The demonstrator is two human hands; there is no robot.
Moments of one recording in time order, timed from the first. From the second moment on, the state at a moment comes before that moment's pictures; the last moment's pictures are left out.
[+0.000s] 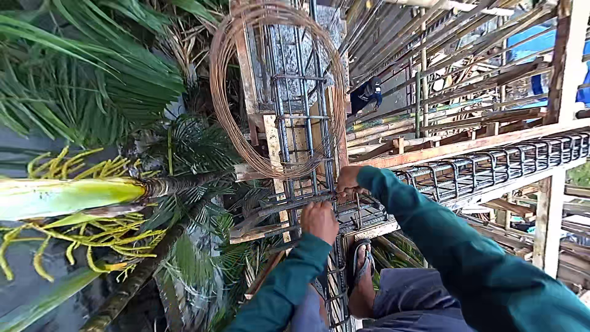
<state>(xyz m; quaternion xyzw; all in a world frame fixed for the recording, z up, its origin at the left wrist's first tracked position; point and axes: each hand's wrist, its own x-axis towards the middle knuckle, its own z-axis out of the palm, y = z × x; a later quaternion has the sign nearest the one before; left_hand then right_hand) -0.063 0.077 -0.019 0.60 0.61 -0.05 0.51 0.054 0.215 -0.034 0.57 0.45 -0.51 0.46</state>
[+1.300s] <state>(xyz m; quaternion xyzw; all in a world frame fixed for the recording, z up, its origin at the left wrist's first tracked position) -0.094 0.071 -0.017 0.50 0.64 0.10 0.57 0.115 0.154 0.030 0.66 0.64 -0.38 0.10</state>
